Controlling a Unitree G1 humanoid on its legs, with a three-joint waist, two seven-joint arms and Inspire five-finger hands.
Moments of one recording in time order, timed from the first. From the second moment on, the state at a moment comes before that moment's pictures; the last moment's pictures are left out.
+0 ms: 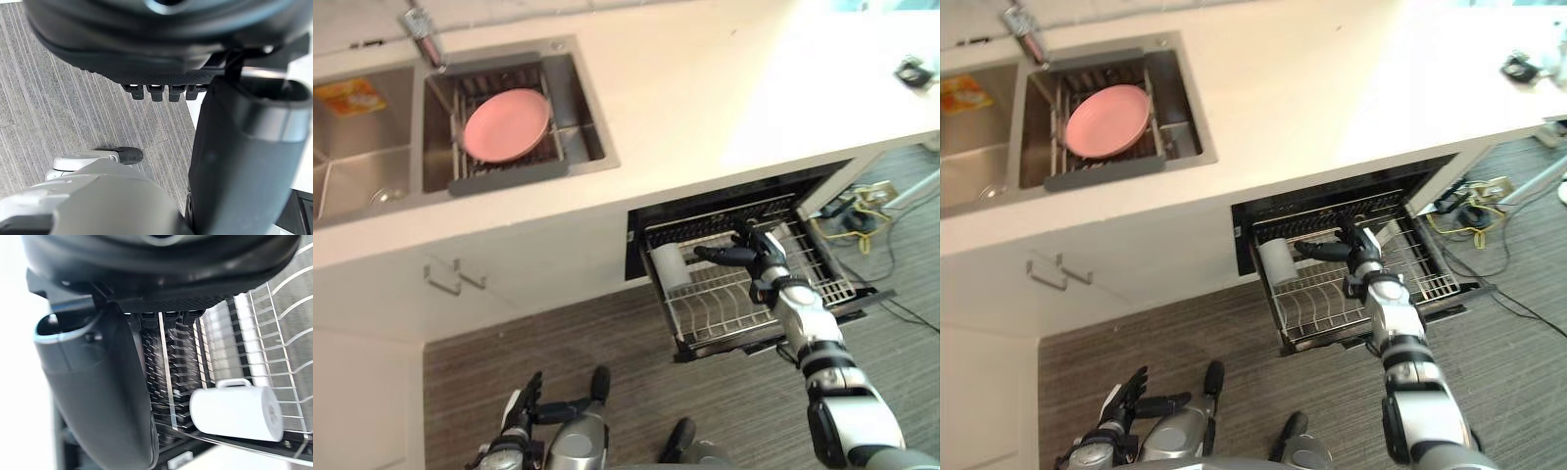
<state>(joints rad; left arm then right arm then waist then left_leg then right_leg) 0.15 0.17 0.11 0.88 0.00 -0.10 -0.03 -0.35 -0.32 -0.08 0.54 0.28 0.08 0.11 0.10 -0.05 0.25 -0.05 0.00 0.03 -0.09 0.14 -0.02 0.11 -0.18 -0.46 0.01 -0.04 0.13</state>
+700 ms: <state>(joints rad) 0.29 0.07 0.29 0.98 -0.25 -0.08 0.01 0.22 -0.03 -0.07 -0.10 0.53 -0.13 0.43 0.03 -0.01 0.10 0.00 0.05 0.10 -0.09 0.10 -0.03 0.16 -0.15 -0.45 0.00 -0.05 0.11</state>
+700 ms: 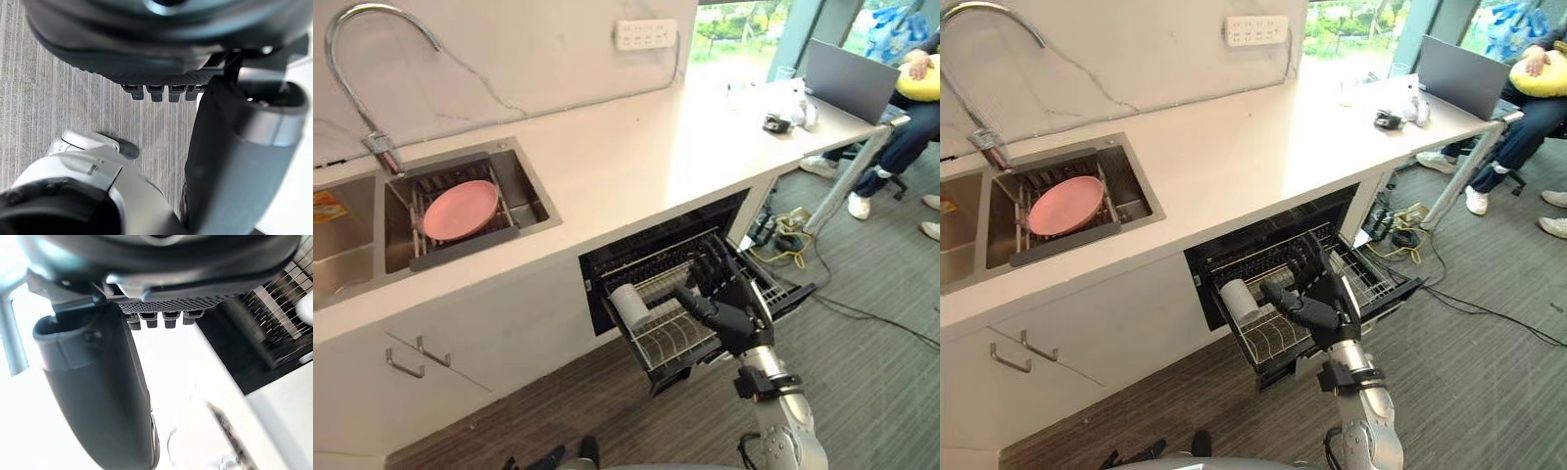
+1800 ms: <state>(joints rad) 0.32 0.18 0.34 0.99 -0.16 0.30 -0.16 0.25 -0.07 -0.48 -0.24 0.68 -0.20 0.22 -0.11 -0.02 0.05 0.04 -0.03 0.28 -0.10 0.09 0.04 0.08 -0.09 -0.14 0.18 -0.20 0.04</state>
